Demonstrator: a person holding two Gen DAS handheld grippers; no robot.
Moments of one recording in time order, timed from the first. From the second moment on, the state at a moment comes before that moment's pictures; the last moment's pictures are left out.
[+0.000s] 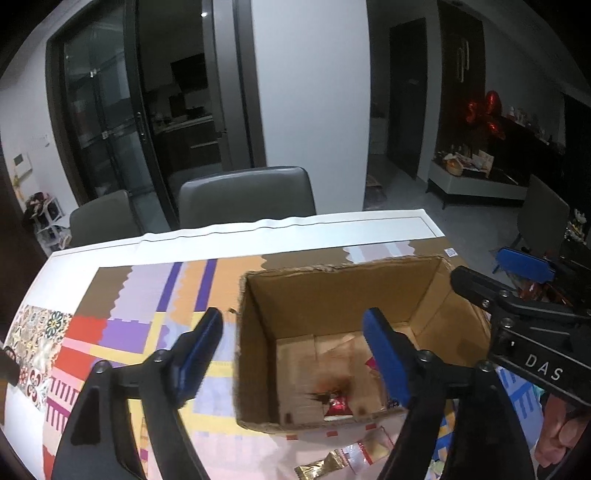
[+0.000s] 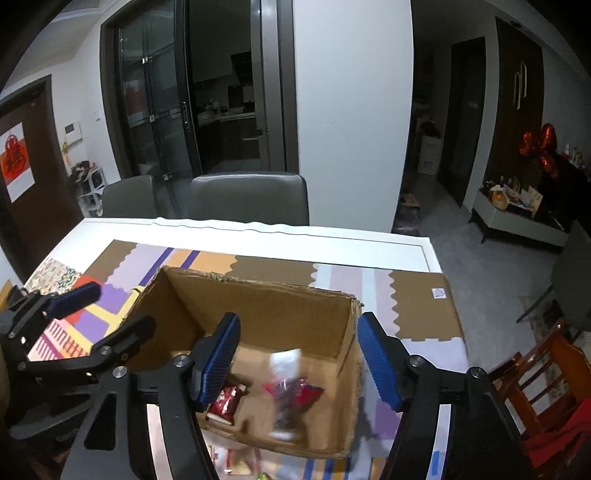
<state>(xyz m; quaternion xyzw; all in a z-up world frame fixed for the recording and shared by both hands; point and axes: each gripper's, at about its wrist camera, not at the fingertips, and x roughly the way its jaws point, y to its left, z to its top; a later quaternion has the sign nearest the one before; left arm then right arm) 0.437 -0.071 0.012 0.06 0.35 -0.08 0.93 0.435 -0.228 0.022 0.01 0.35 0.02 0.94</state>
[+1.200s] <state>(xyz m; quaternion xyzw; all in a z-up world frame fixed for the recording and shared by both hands) 0.364 -0.065 0.047 0.07 0.30 -0.08 0.95 0.365 -0.248 0.046 0.03 0.32 0.00 0.95</state>
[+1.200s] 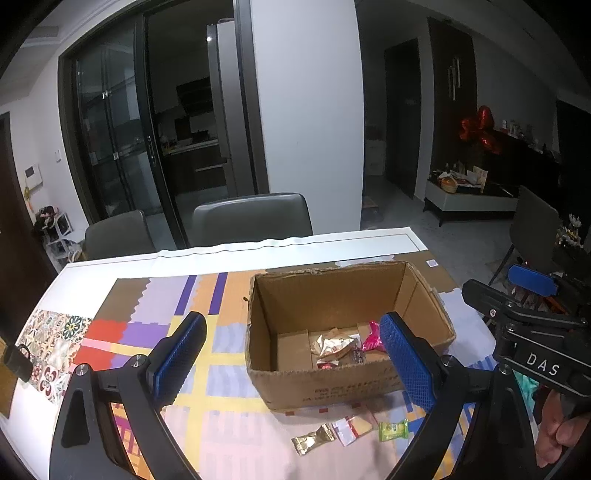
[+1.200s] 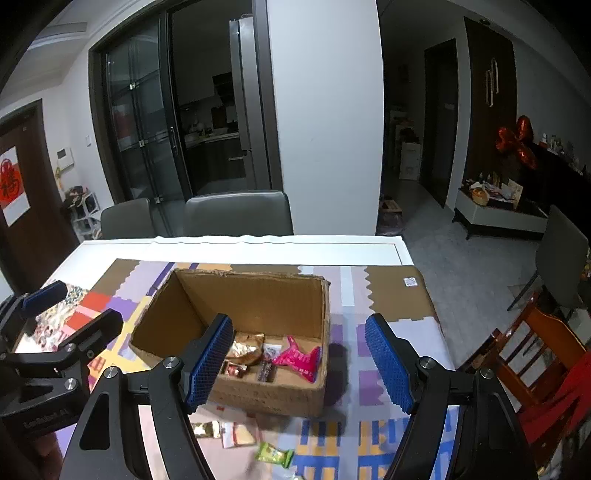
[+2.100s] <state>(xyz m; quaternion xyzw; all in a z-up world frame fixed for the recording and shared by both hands) 0.317 -0.054 0.012 0.08 0.32 -0.15 0.93 0.303 -0.241 0.023 0.05 0.32 -0.05 0.95</state>
